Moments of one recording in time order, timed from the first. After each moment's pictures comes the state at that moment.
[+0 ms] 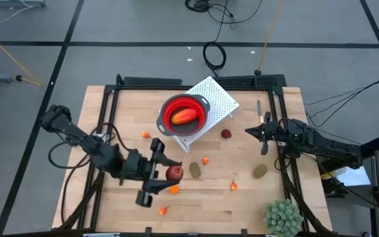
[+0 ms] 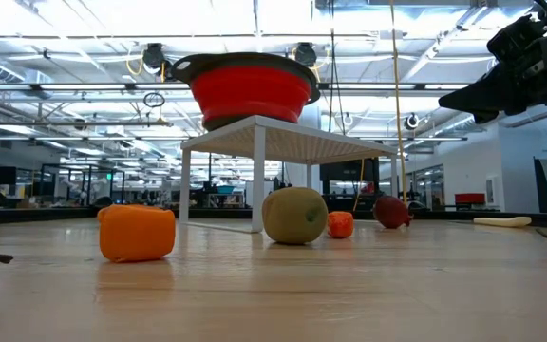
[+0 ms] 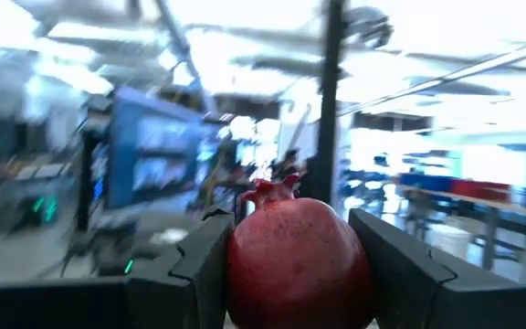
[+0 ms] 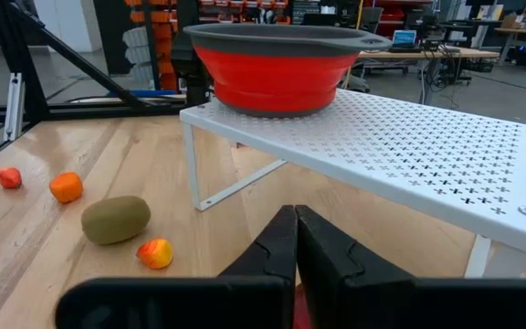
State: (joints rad) left arm -0.58 1.43 1.23 0.62 -0.39 0.11; right arm -0.23 0.01 0.13 -0.23 -0.05 -0.01
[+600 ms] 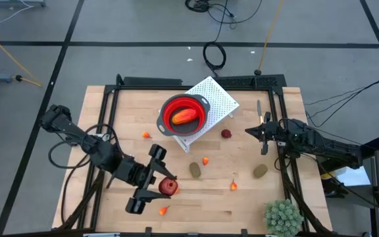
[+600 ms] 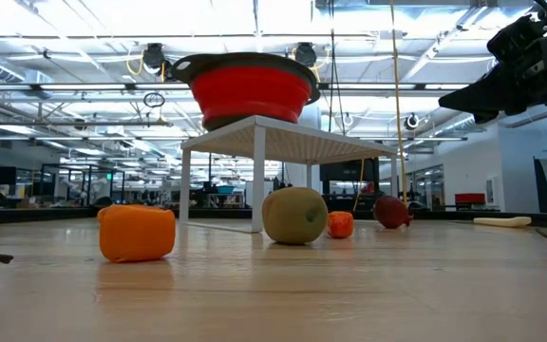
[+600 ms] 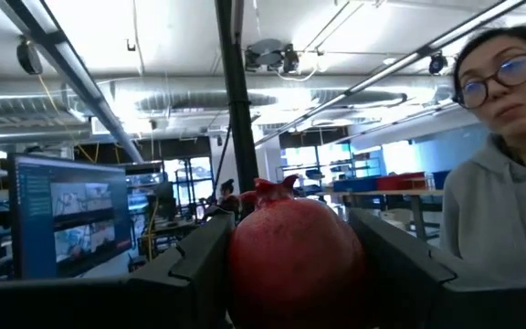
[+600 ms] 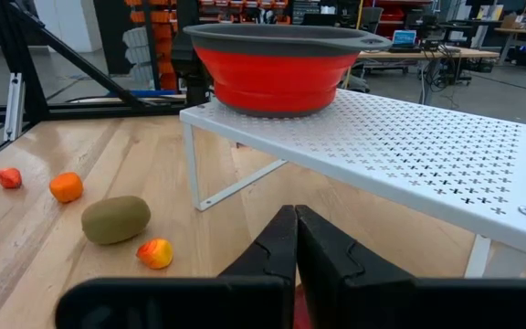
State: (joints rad) left arm -0.57 1.43 1.23 0.66 -0.13 0.22; right arm -0.23 0.01 0.13 -0.23 -0.05 -0.01
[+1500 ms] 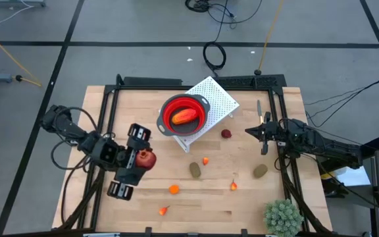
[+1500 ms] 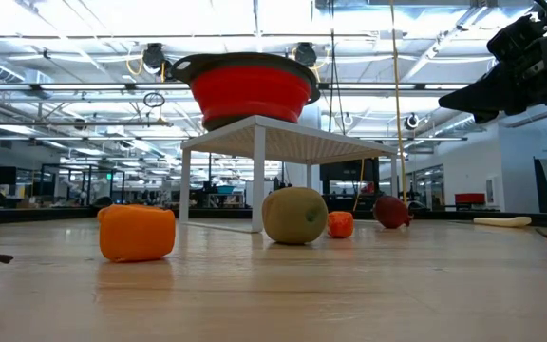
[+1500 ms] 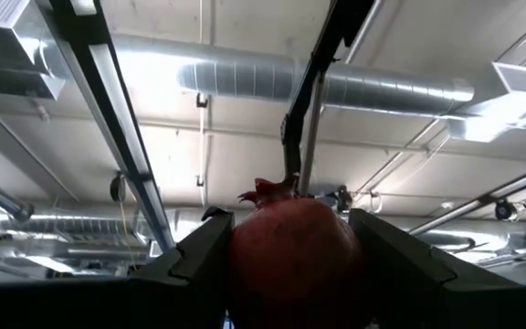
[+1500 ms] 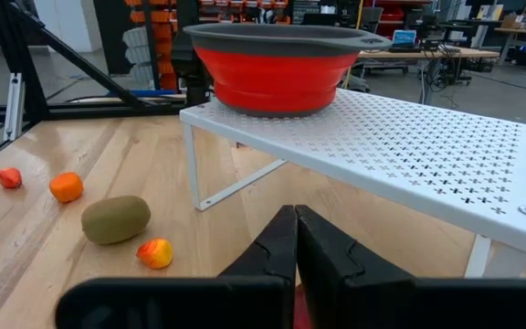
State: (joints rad) left arm -0.56 1.44 1.23 1.14 -0.18 0.31; right arm -0.23 0.01 0.13 -0.23 -0.05 -0.01
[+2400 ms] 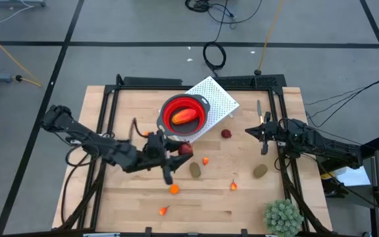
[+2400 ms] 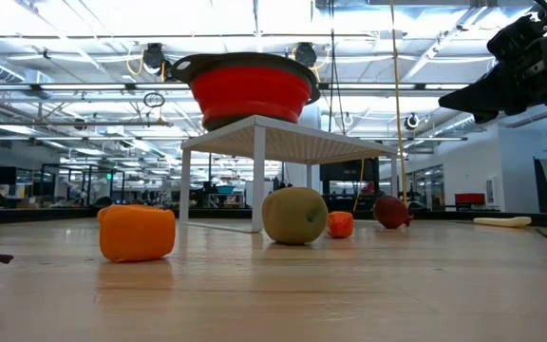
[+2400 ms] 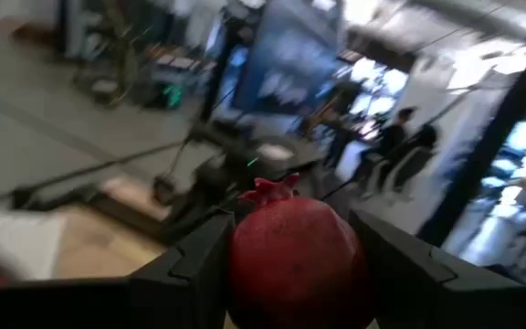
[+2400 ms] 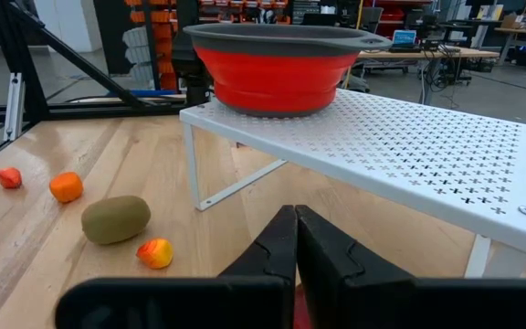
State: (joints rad) left arm -0.46 1.44 1.23 0.27 -0.70 -0.35; right arm -0.23 0.01 0.13 -0.23 -0.05 -0.01
